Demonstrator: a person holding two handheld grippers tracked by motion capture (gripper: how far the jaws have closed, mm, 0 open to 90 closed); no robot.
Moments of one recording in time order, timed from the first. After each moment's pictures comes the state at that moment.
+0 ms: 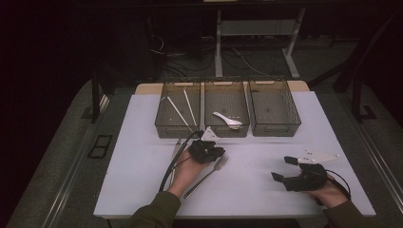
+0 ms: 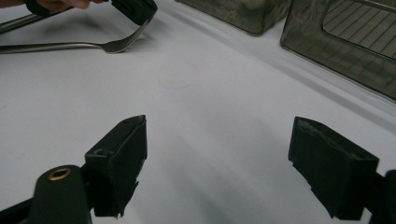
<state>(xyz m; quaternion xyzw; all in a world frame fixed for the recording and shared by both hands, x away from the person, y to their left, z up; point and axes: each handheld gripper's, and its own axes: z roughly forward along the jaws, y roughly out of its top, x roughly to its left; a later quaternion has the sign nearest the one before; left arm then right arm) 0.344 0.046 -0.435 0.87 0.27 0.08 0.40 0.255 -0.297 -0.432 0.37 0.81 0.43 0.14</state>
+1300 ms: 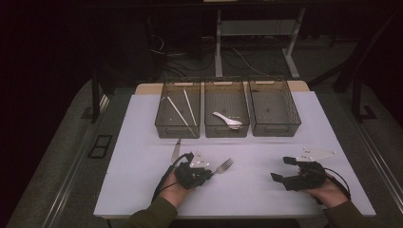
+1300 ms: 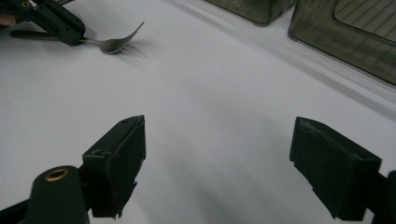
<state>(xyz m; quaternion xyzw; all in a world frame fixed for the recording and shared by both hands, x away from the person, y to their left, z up) 0.278 0.074 -0.441 0.90 0.24 0.08 0.36 0.261 -0.295 -0.434 0.37 0.82 0.42 0.11</state>
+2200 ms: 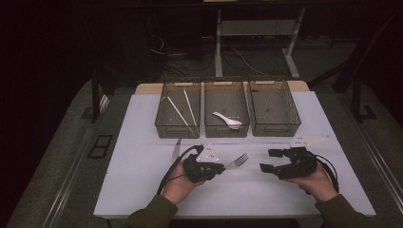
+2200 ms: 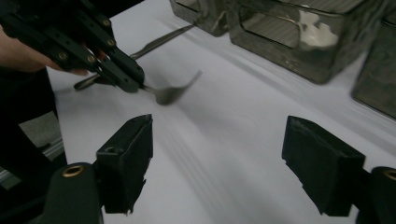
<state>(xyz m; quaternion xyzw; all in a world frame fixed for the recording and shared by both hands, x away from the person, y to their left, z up) 0.284 0.046 -0.407 0.90 0.16 0.08 0.40 0.284 -0.267 -0.399 0.34 0.81 0.48 0.02</state>
